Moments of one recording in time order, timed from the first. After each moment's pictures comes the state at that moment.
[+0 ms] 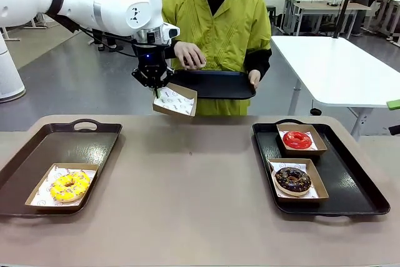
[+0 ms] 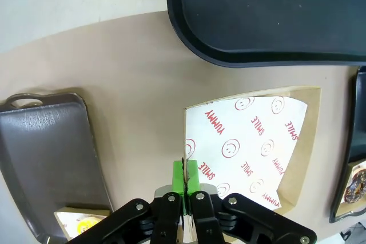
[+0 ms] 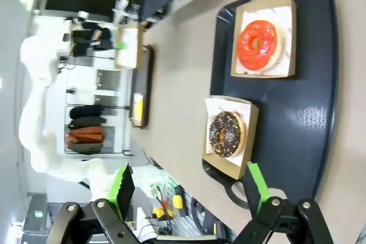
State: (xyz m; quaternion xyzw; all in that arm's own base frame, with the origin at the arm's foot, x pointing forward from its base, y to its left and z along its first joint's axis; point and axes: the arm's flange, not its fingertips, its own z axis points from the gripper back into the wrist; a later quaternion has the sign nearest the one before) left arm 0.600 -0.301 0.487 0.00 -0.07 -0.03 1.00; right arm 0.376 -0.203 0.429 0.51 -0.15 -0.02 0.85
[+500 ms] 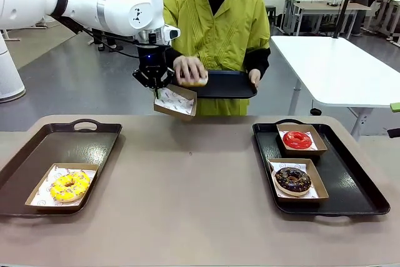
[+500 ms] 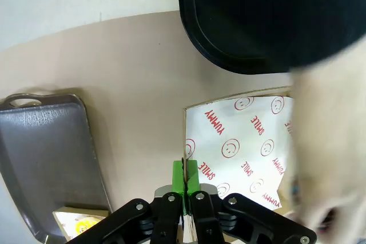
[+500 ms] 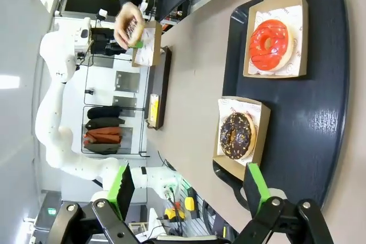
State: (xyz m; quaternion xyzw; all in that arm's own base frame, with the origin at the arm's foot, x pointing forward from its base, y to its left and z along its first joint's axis) left arm 0.609 -0.302 0.482 0.00 -0.06 -0.02 1.00; right arm 0.374 -0.208 0.413 0.54 -0.15 -0.02 0.83
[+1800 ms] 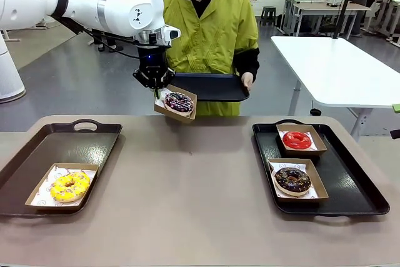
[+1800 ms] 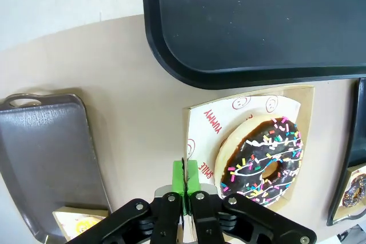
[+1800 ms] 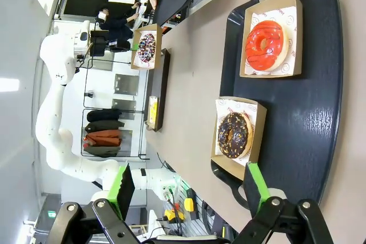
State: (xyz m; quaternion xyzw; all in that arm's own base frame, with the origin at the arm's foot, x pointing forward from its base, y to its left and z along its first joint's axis) left arm 0.608 -0.302 0.483 0.00 -0.06 -0.02 1.00; right arm 0.371 -0.214 0.413 0.54 -0.15 -0.02 0.83
